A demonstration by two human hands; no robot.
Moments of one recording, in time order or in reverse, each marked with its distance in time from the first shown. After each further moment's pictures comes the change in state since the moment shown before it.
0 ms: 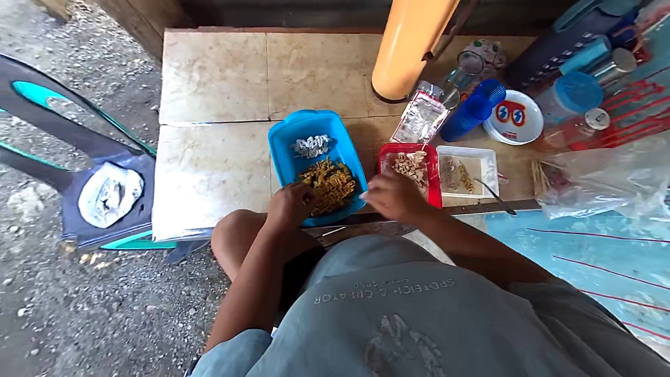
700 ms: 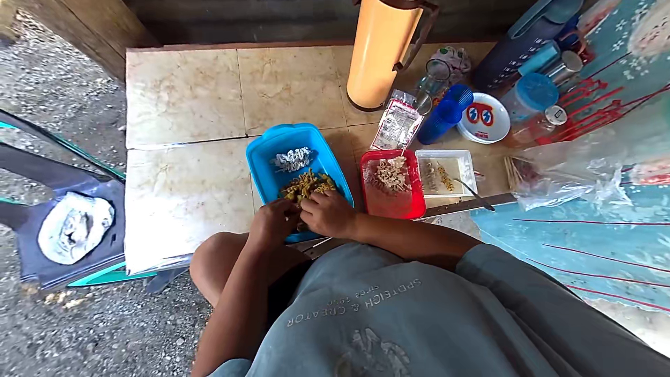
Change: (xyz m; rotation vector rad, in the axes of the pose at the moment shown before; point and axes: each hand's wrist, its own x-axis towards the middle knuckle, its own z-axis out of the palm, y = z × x) left_hand 0.003 -0.007 -0.001 -0.081 -0.021 0.001; right_hand 0.064 -0.053 0.060 -0.148 0.125 -0.262
